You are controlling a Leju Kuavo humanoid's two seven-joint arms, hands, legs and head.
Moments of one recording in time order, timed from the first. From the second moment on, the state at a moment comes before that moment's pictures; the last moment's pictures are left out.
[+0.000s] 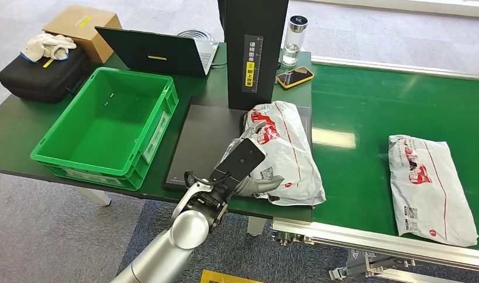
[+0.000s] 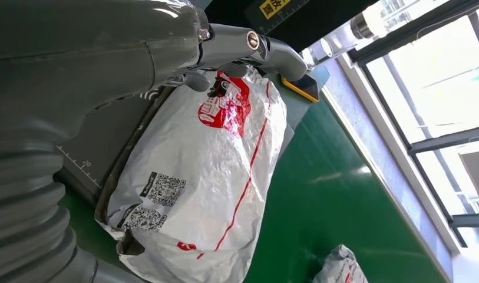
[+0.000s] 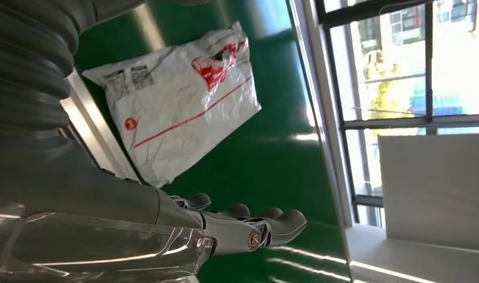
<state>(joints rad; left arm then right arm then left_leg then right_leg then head) -0.38 -0.22 -0.73 -1.01 -0.38 0.12 -0.19 0.19 0.17 -0.83 -1.78 0.03 -0.20 -0.42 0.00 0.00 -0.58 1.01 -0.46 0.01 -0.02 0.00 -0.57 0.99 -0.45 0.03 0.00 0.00</state>
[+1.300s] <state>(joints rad) -0.37 -0.26 -0.80 -0.77 -0.50 0.16 -0.16 0.06 0.23 -1.06 -1.46 0.15 0.00 -0.37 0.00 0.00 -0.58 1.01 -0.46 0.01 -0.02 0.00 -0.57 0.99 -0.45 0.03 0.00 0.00</state>
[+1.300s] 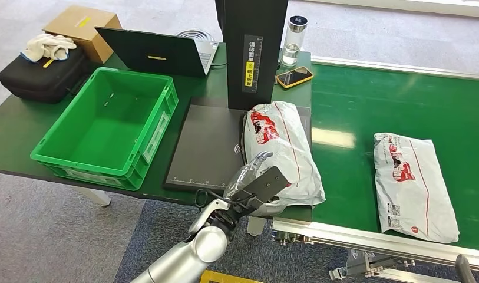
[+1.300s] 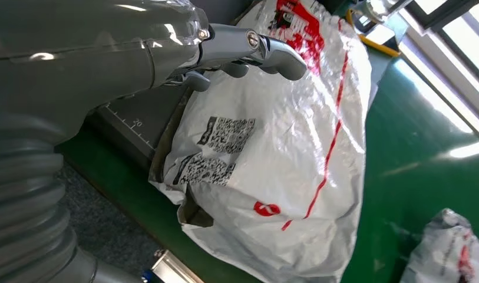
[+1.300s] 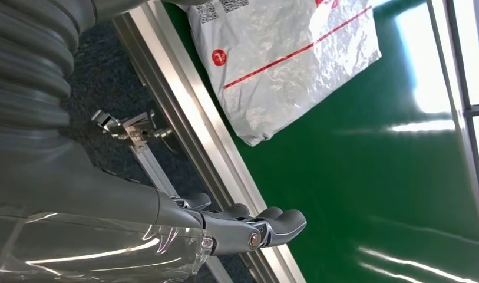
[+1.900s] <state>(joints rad) -0.41 -0.27 -0.87 -0.61 -0.53 0.21 -0.16 0.09 0.16 -0.80 -1.57 0.01 -0.09 -0.43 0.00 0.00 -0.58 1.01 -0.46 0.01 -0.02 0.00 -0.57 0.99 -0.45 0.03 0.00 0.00</state>
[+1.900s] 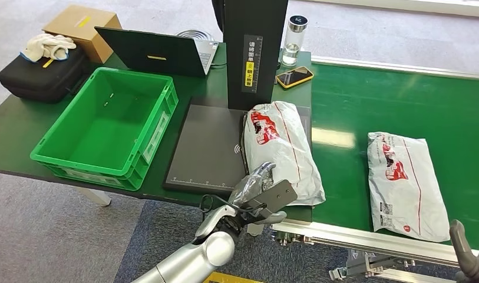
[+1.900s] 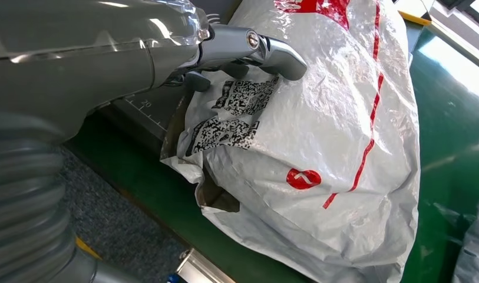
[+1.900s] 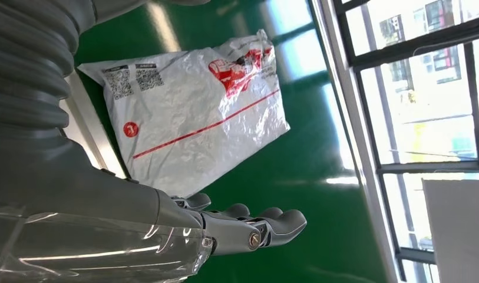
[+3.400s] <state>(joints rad) -0.45 -0.30 -0.91 -0.49 -0.75 0.34 -0.01 0.21 0.12 -0.51 -1.82 0.01 -0.18 -0.49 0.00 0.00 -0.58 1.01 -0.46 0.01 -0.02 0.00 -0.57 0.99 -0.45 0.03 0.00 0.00</state>
